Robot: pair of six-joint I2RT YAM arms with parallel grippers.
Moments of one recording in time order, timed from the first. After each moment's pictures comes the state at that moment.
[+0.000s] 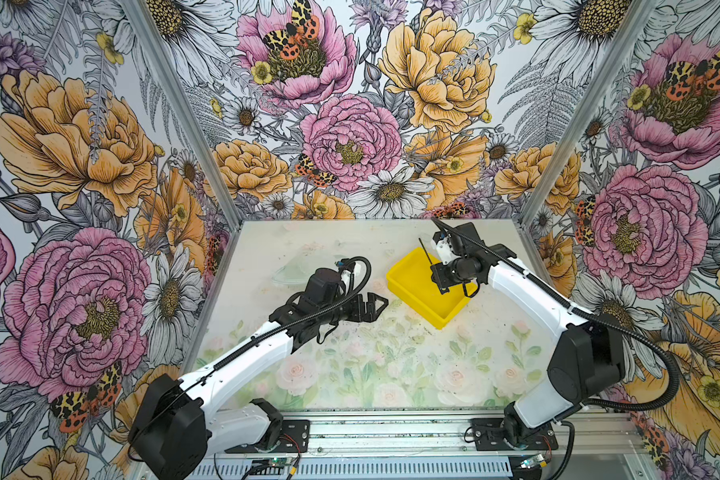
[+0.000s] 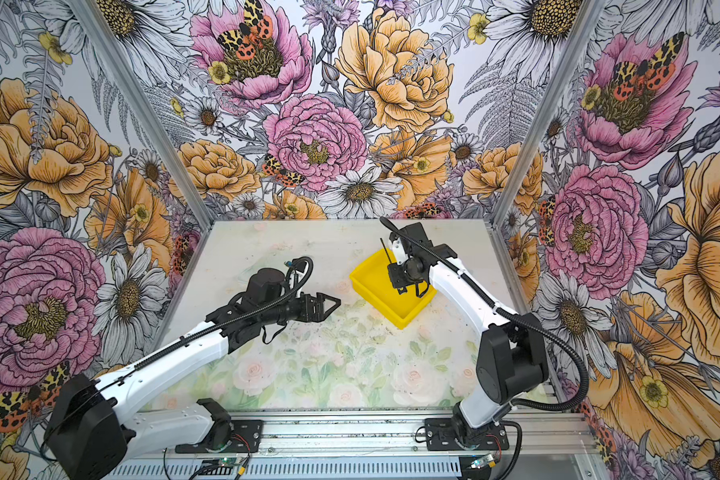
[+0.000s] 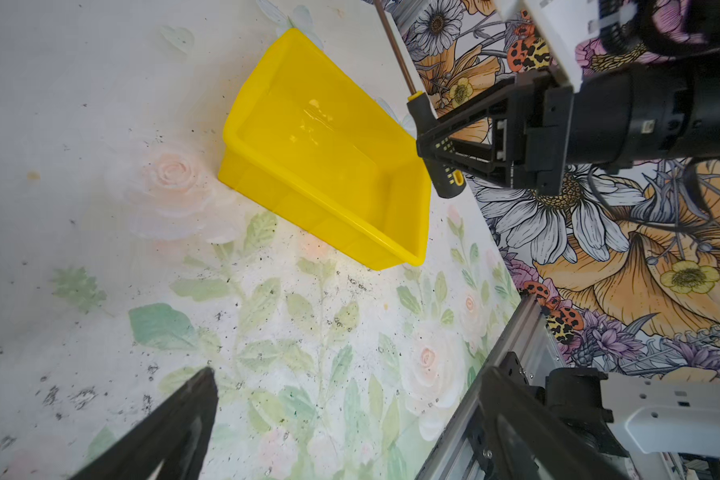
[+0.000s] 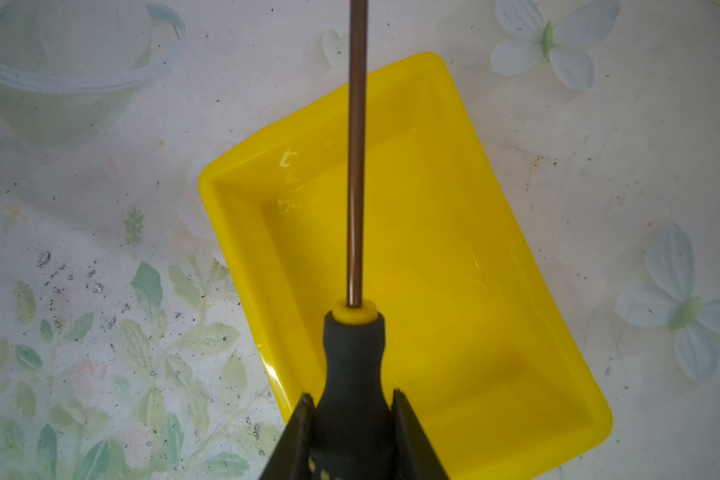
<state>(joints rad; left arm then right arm) -0.64 1.23 0.84 -0.17 0.31 -0.56 0.34 1.62 1.35 -0.81 -0.12 0.03</state>
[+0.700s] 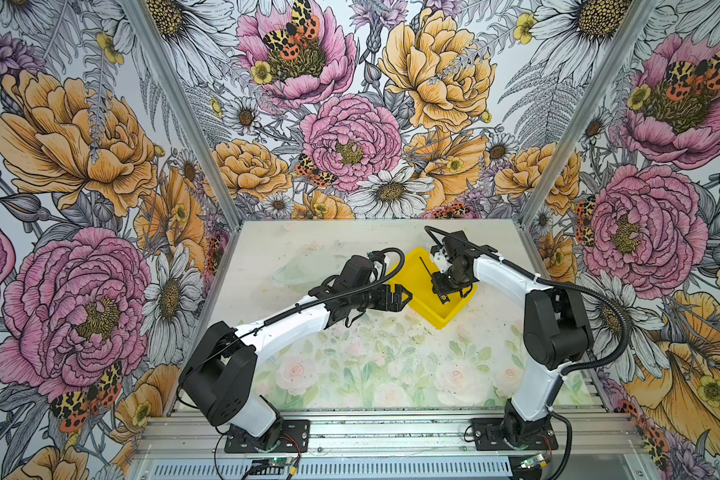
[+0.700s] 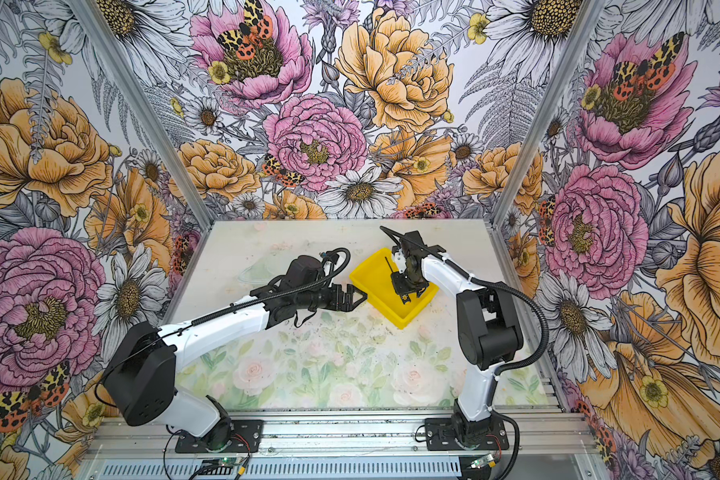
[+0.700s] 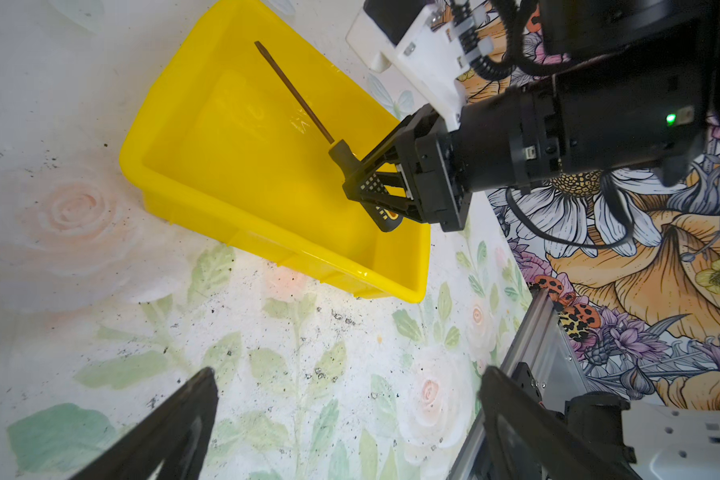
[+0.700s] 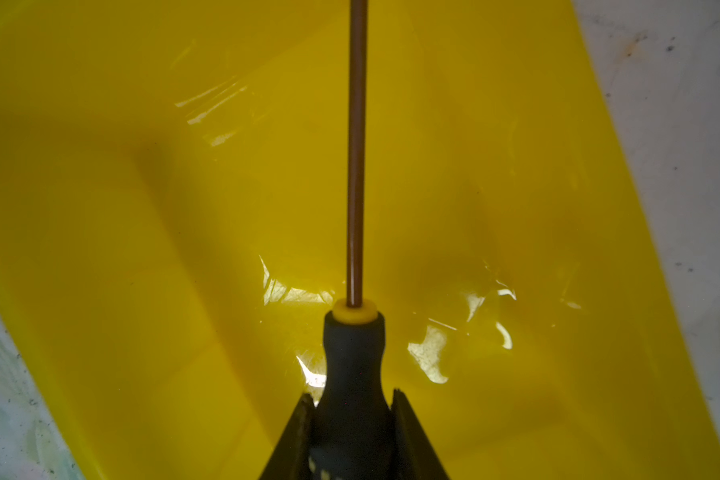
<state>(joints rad) -0.71 1.53 1.04 -0.13 0.30 -0.55 0.27 1.84 1.36 -0.77 -0.16 -0.02</state>
